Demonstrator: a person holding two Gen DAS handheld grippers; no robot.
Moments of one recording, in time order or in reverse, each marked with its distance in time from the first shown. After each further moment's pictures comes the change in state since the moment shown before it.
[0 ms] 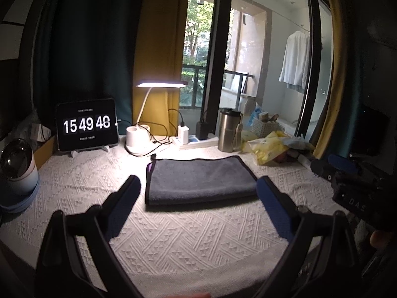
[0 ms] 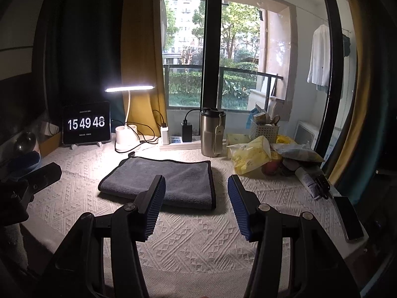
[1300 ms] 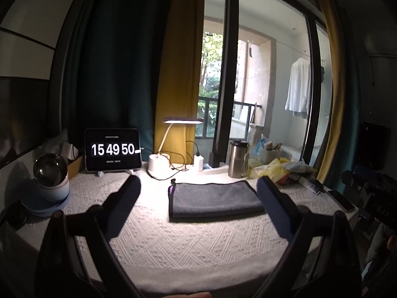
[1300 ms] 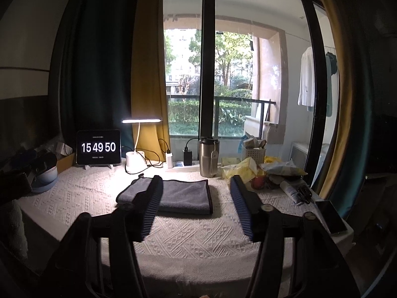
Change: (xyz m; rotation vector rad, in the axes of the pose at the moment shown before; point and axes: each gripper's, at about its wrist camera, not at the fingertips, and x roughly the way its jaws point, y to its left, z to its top) left arm -0.093 0.020 -0.009 -0.006 -0.194 0.058; right arm -0.103 0.004 -0.016 0.017 -0.178 -0.007
